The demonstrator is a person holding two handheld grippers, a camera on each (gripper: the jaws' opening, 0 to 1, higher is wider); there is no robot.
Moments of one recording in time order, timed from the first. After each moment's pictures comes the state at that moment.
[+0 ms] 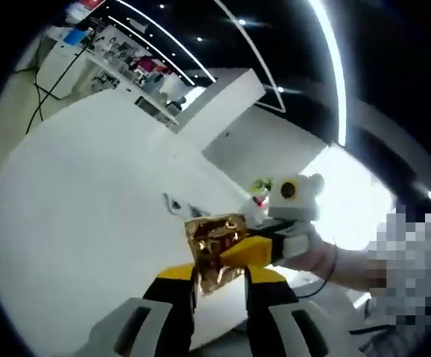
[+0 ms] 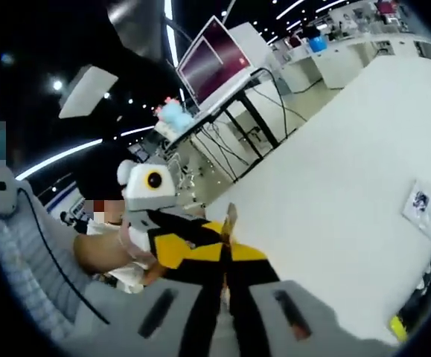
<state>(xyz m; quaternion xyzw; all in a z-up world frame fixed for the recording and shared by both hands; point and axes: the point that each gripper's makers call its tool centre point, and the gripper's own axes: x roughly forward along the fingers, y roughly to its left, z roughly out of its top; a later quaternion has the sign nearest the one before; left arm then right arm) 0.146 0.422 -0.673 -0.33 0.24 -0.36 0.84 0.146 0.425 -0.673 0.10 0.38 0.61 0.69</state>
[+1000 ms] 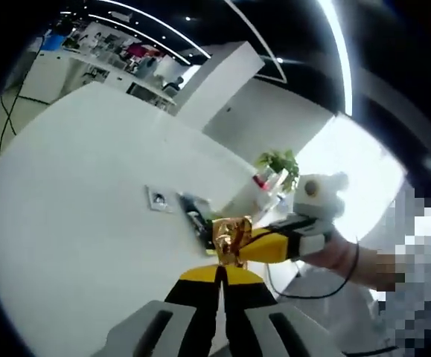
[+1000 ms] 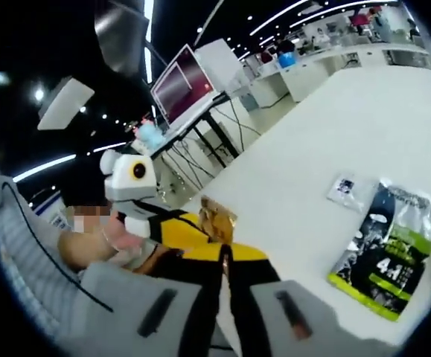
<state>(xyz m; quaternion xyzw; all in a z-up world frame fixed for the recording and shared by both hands) 0.174 0.355 -0.672 -0.24 0.31 -0.37 0.84 0.176 0.332 -0.671 0.11 0.36 0.52 0.77</state>
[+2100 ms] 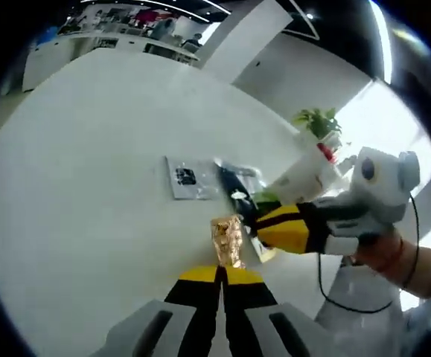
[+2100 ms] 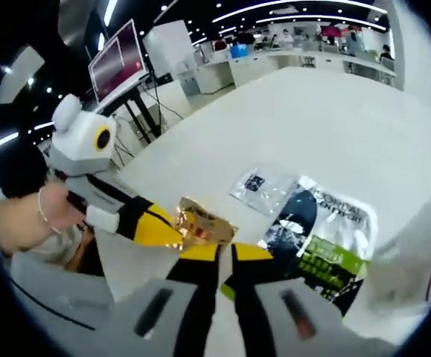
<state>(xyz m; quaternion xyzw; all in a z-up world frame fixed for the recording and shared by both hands) 0.236 0.335 -0.747 -0.17 0.44 -0.31 0.82 0.249 0.295 -0.737 -0.02 0.40 0.39 0.83</state>
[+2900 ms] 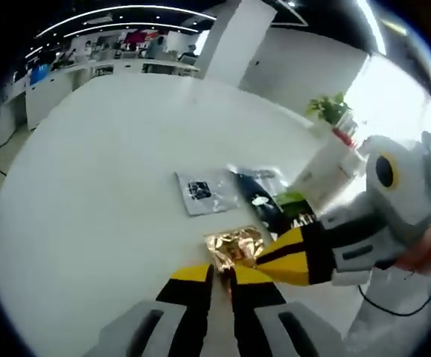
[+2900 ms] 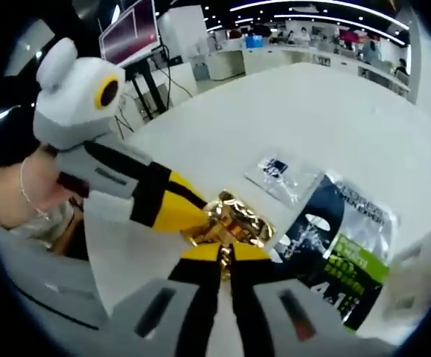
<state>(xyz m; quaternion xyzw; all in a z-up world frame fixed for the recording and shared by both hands) 0.258 0.344 -0.756 -0.05 0.40 -0.27 0.88 0.242 0.308 -0.763 -0.09 0.40 0.39 0.82</state>
